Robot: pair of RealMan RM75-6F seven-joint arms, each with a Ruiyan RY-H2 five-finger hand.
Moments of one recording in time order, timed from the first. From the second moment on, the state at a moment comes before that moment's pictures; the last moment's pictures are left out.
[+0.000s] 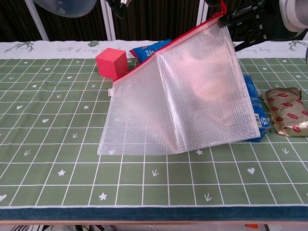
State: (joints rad) left arm -1.56 -1.62 -0.45 -1.47 0.30 1.05 0.92; right arm 0.84 -1.37 0.67 -2.02 -0.03 1.28 -0.14
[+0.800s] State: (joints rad) left arm -1.46 -1.54 -0.38 -1.55 0.30 1.08 0.88; right arm 0.82 -1.31 0.75 -2.05 0.02 1.26 -0.07
